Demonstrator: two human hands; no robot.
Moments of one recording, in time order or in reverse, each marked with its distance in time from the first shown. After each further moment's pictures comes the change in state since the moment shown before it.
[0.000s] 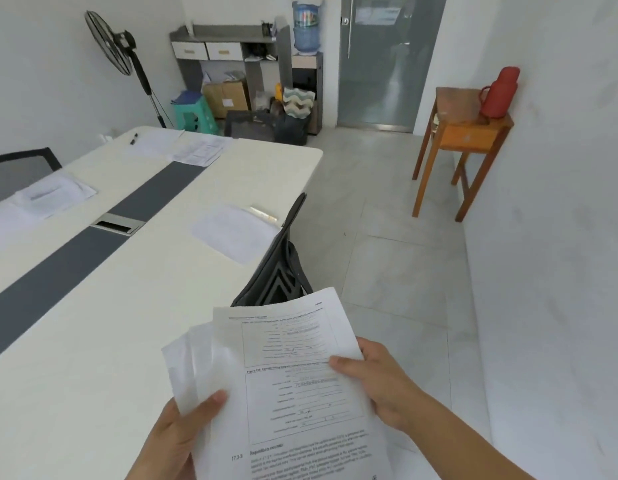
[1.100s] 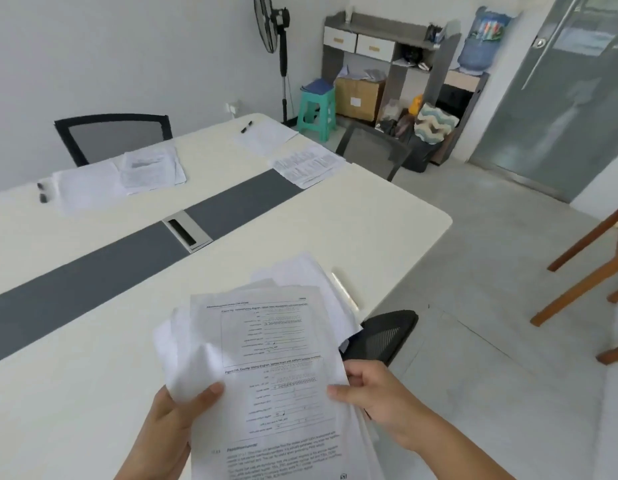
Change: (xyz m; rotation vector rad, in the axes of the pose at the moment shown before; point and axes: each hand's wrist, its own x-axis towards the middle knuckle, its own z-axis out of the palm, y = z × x) left_hand 0.278 0.158 -0.030 -0.246 0.428 0.237; right_hand 0.367 -0.185 0.054 -0.513 -0.436 0.096
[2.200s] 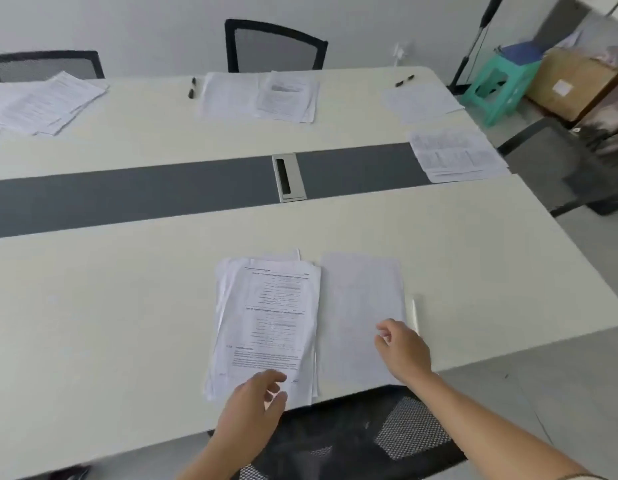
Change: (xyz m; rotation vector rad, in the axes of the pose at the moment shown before) left_hand 0.072 -0.090 0.055 0.862 0.321 -0.054; right_hand 0.252 0.004 -0.071 -1.206 0.081 -0.183
